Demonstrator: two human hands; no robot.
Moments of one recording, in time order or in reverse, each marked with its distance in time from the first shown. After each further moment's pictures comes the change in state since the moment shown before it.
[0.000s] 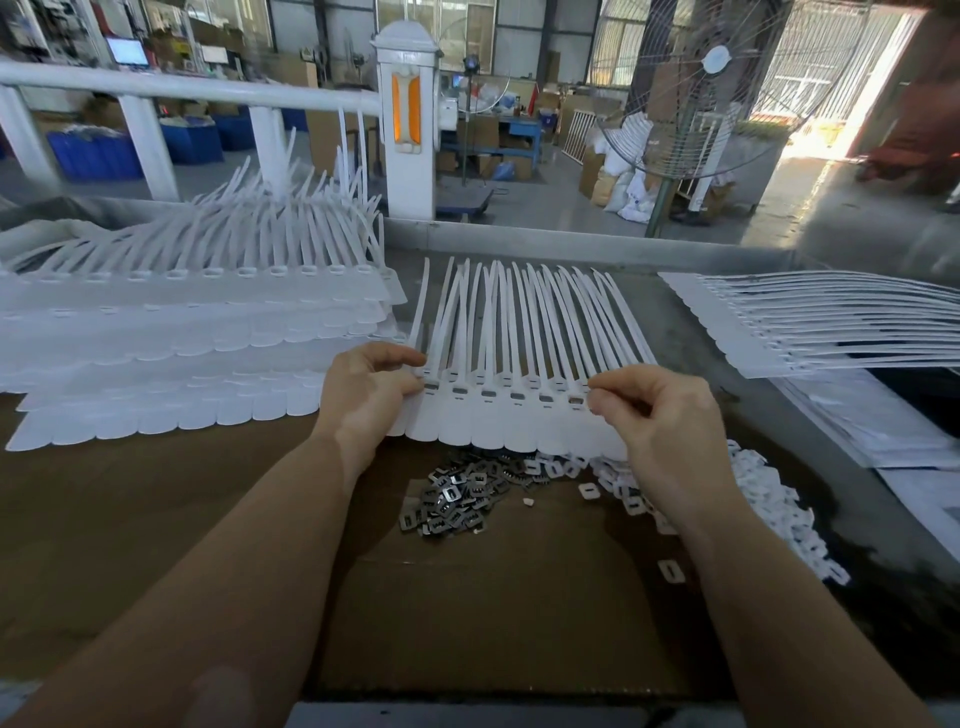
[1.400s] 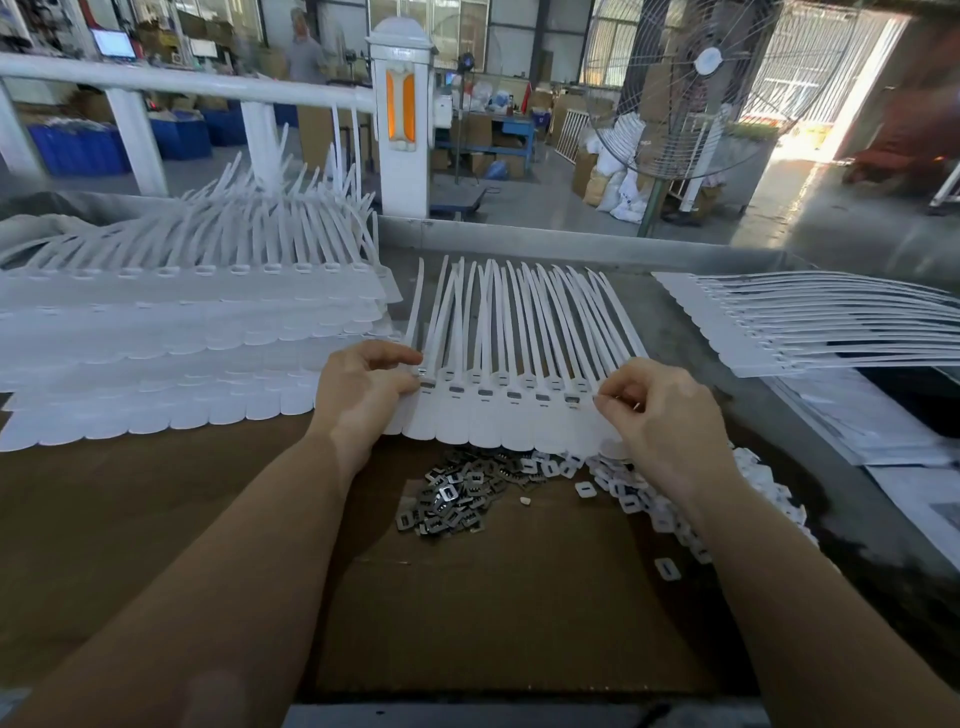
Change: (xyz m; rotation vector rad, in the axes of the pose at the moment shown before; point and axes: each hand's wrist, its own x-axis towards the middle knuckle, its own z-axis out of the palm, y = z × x) left_hand 0.000 0.000 0.001 -0.018 0.001 0.013; right_hand 0.014 0.012 -0.005 -0.381 -0.040 -0.041
